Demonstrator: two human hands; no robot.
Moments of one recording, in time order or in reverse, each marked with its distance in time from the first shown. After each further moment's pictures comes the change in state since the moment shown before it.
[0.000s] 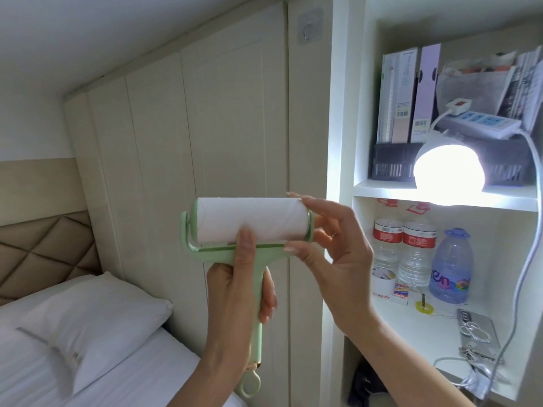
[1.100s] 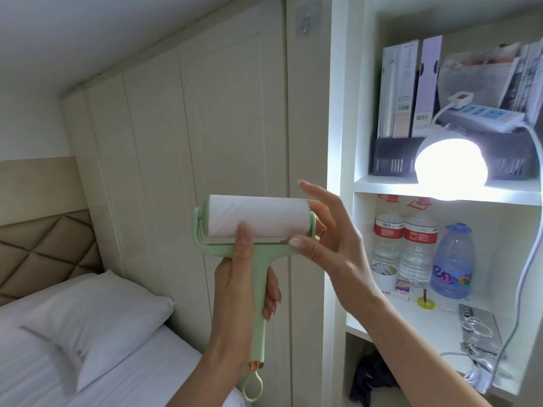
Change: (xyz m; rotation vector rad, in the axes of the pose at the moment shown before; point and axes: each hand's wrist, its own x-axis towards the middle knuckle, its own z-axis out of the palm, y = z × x) left_hand 0.005 -0.002 0.003 -0.057 -0.021 -0.143; right_hand 0.007 0.011 -0.013 0.201 -0.219 0.290
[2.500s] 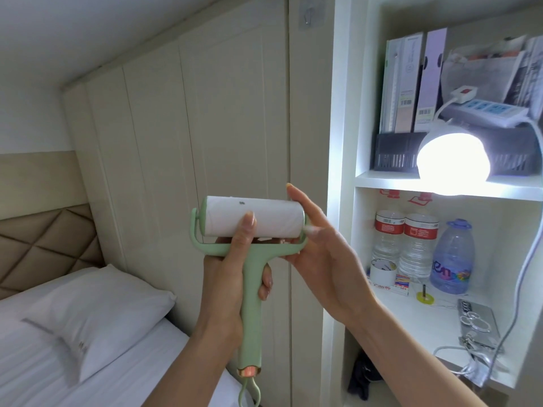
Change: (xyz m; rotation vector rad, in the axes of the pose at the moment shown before) left_hand 0.012 0.001 -0.010 -0.122 0.052 -0.060; right_hand -0.005 0.010 0.010 0.436 -0.119 0.242
